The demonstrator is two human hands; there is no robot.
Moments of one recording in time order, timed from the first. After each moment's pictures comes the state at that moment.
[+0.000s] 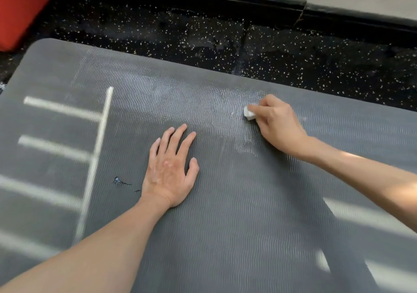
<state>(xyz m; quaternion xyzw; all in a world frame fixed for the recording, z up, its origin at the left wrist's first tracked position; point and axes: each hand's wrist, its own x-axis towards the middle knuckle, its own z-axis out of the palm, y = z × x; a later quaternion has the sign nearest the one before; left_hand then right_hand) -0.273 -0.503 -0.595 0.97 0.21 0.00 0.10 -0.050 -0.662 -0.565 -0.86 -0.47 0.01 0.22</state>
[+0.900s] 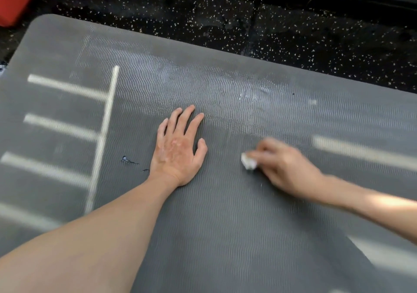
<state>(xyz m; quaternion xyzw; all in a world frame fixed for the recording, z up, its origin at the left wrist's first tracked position) -0.273 -0.503 -0.596 0.97 0.21 0.01 0.11 -0.136 -0.718 -0.564 -0.77 -0.59 0.13 0.22</state>
